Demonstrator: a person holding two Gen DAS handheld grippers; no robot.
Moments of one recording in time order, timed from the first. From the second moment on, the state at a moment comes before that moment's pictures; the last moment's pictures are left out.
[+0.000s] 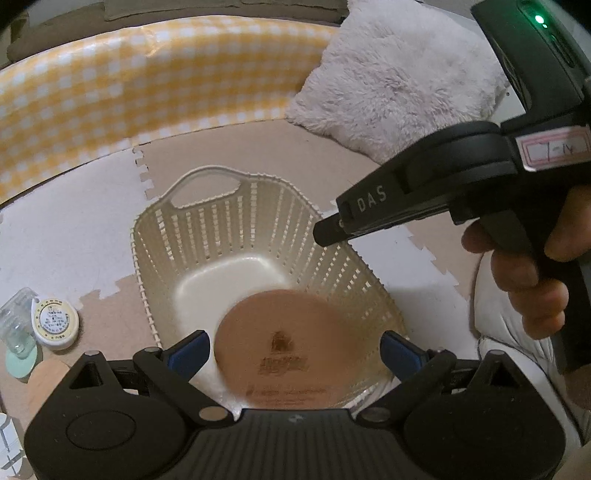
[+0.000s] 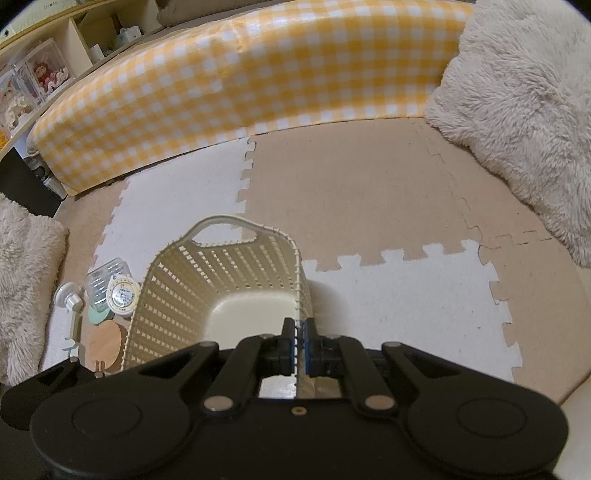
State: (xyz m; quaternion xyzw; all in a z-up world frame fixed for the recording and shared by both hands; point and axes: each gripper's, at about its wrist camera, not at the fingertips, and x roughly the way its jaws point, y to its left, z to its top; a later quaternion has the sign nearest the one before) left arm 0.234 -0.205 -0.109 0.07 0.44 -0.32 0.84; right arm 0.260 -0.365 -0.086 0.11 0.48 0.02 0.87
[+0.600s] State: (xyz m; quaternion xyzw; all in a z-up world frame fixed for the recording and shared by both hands) left arm 0.233 -0.202 -0.104 0.06 0.45 -0.32 0.83; right arm 0.260 -0.366 -0.086 0.11 0.48 0.02 0.87
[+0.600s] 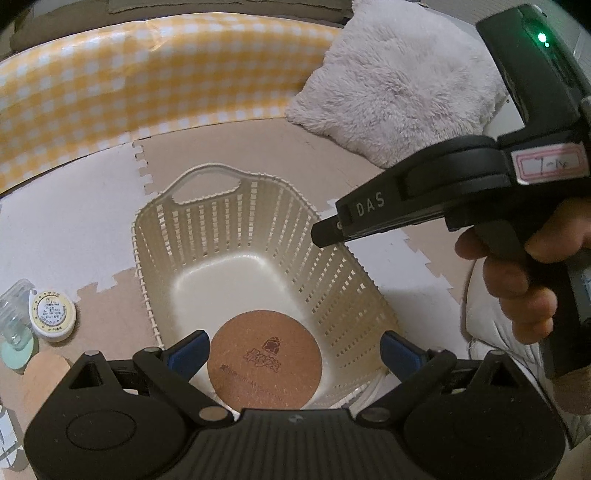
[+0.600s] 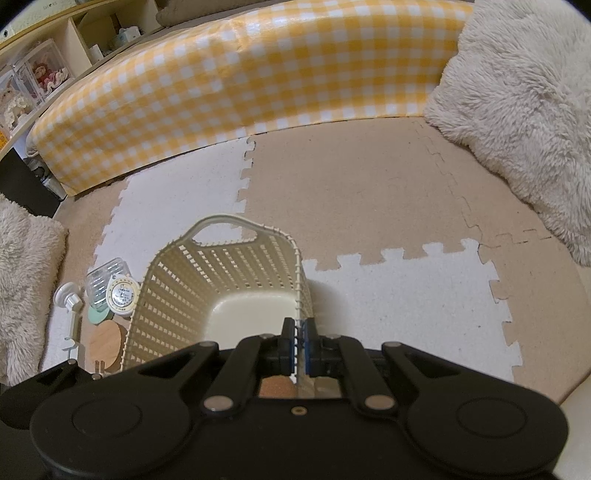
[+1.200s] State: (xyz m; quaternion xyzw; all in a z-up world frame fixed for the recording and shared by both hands) left arm 0.206 -0.168 -0.062 0.04 0.43 -0.31 0.85; right arm 0.260 -0.366 -0.087 0.11 0.48 0.02 0.87
